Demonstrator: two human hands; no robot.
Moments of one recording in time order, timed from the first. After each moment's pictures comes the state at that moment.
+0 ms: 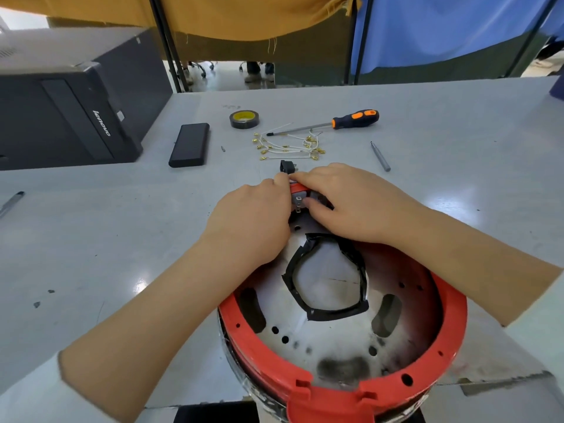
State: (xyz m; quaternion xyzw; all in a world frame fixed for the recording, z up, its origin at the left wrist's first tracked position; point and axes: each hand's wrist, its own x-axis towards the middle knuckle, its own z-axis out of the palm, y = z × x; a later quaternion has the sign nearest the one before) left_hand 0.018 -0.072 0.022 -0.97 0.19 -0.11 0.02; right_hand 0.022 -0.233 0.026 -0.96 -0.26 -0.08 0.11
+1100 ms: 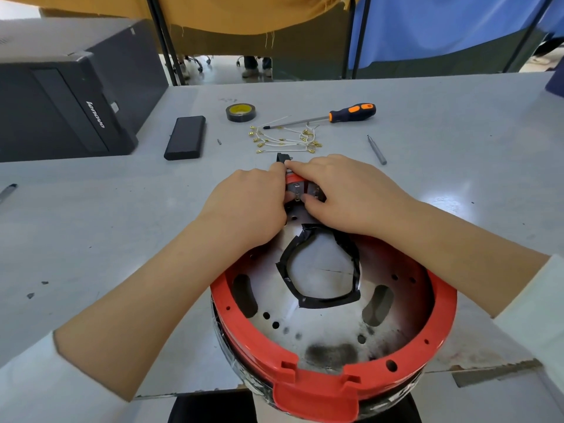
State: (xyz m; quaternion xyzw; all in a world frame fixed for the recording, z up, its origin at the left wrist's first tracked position) left_hand 0.028 -0.070 0.025 -0.98 0.18 -0.08 -0.04; right_hand 0.027 -0.232 0.017 -0.96 -0.23 -0.11 0.08
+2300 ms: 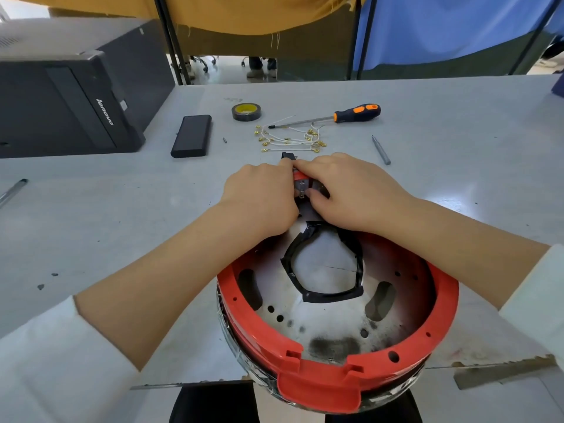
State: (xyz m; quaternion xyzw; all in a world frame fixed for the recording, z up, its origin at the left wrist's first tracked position) left_hand 0.026 -0.081 0.032 -0.99 0.15 -0.05 -0.03; right_hand 0.028 -0.230 0.016 -0.96 -0.23 -0.13 0.07
